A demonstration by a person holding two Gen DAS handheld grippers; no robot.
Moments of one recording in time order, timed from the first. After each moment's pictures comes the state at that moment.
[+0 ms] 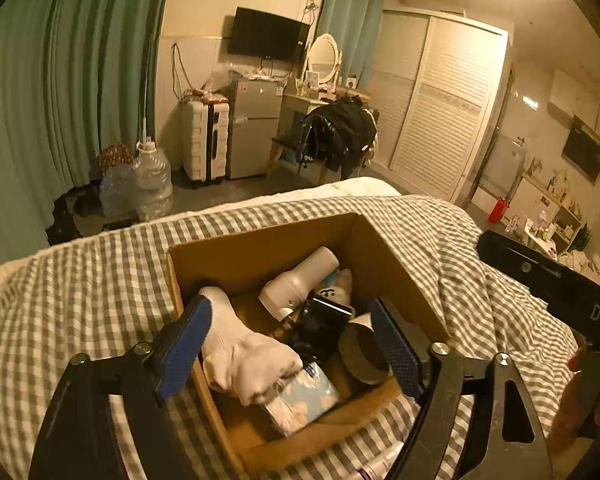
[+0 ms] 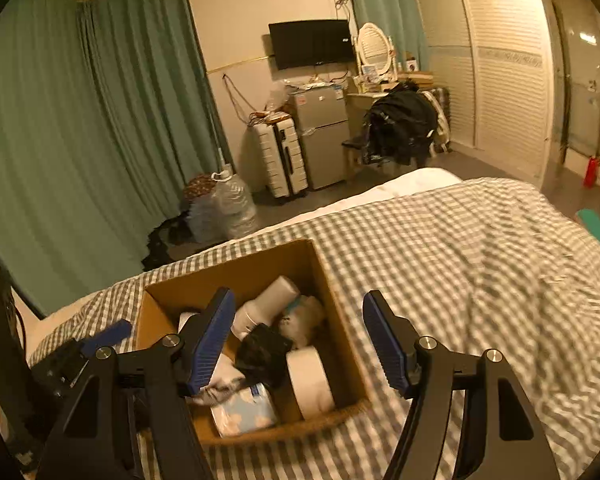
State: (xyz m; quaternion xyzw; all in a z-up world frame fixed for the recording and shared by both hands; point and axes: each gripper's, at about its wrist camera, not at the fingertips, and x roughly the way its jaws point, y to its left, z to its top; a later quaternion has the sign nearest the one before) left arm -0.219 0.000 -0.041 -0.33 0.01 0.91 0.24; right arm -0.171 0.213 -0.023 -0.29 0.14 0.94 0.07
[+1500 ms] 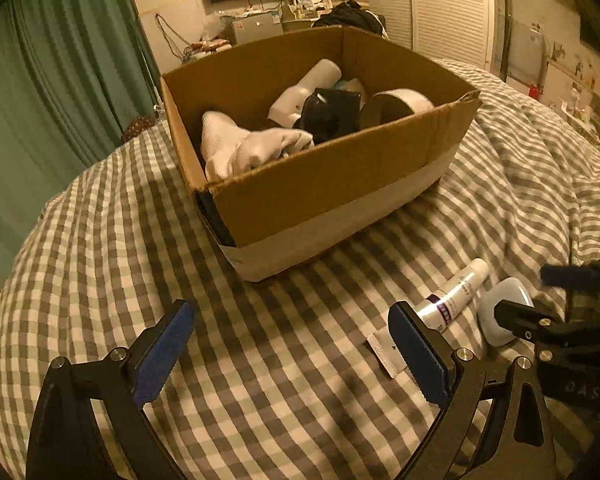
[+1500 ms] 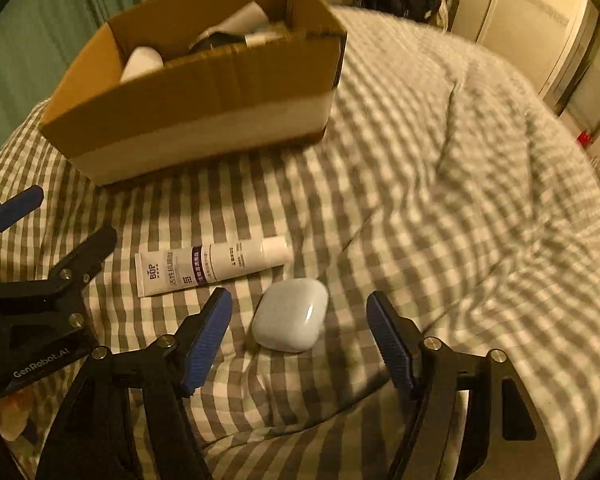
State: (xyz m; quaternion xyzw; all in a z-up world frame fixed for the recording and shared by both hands) left arm -0.142 0.003 -0.165 -0.42 0.18 0.87 0.17; right arm -0.095 0.173 -0.182 -0.54 0.08 0.84 0.07
